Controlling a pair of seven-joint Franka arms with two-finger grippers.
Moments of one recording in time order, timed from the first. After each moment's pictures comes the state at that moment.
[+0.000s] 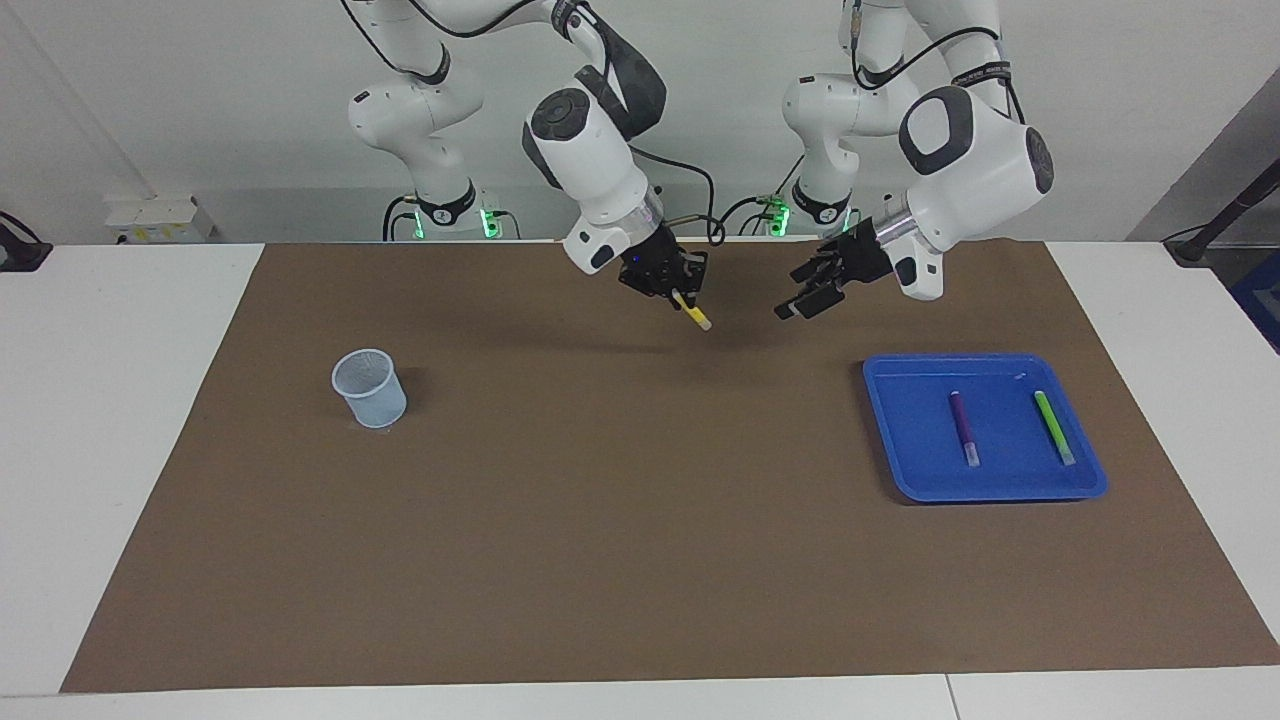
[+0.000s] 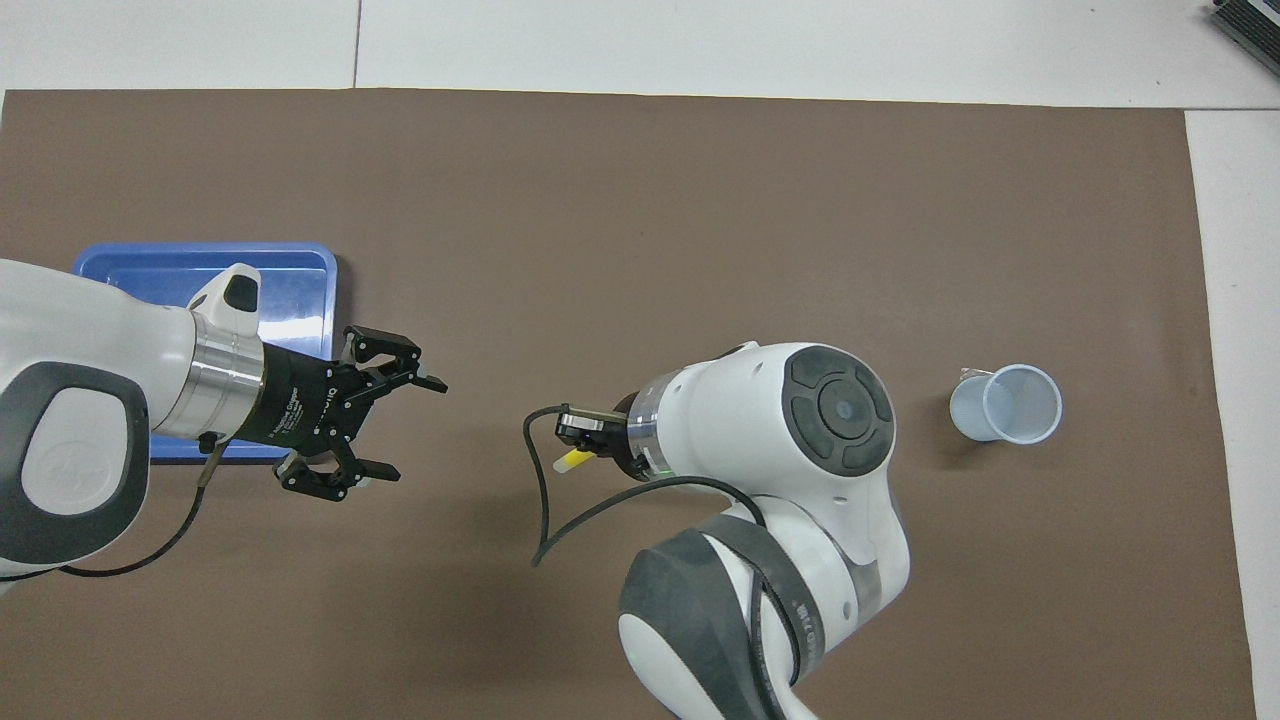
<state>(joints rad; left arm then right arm) -0.14 -0.11 -0.05 -2.09 -0.64 1.82 -0.83 0.59 0.09 0.02 -1.92 0.39 2.16 0.64</state>
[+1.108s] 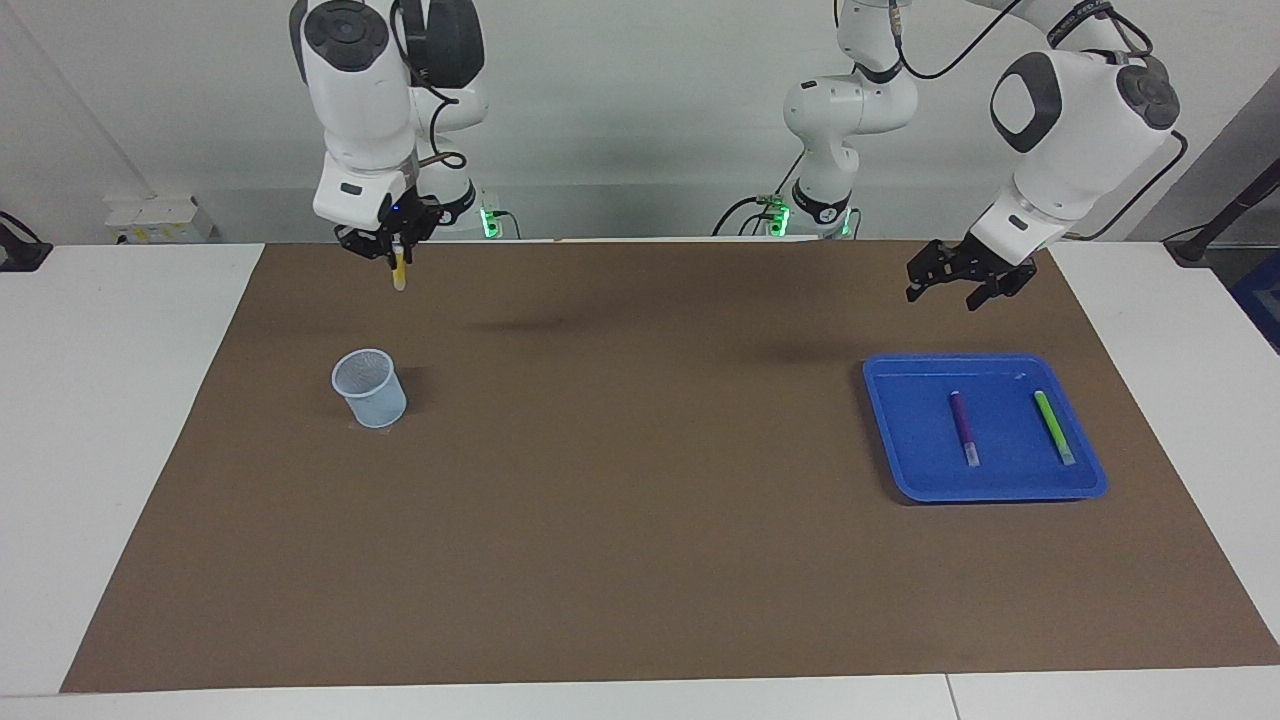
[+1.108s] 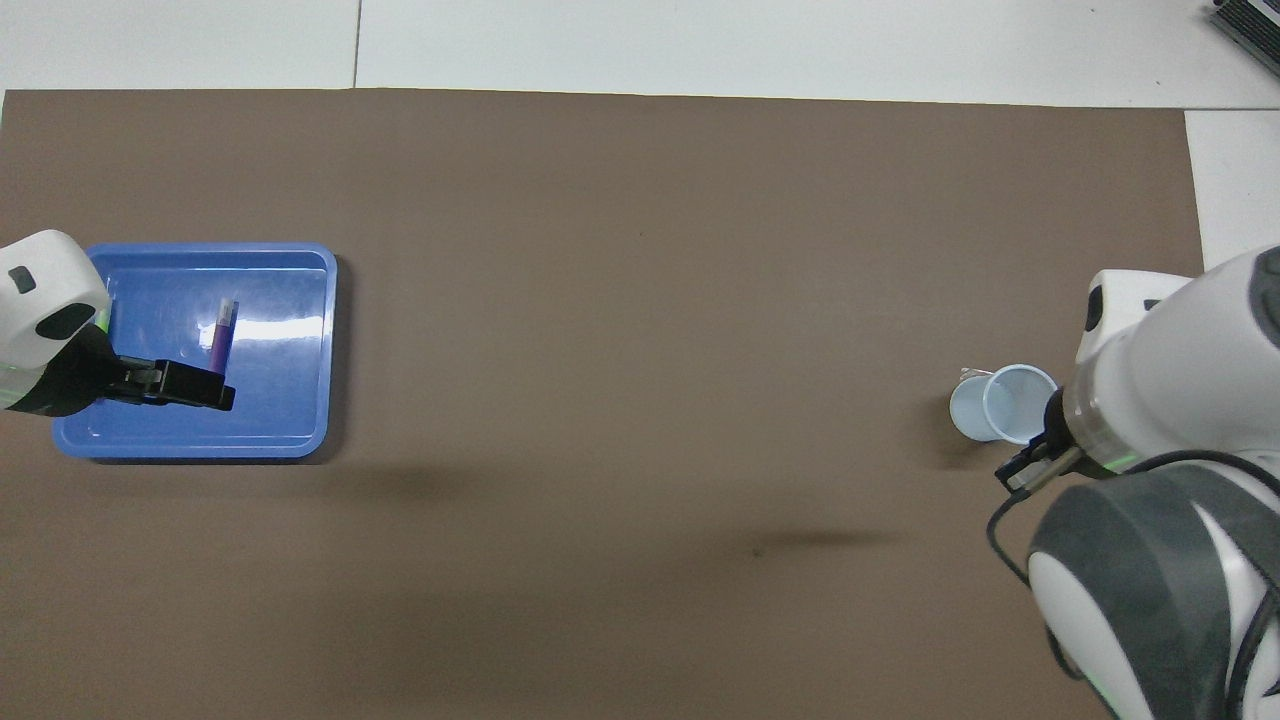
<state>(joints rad) 0.05 -0.10 -0.04 -1.94 -0.14 1.76 0.21 0.15 -0.16 0.01 -1.92 -0.15 1.62 -0.41</state>
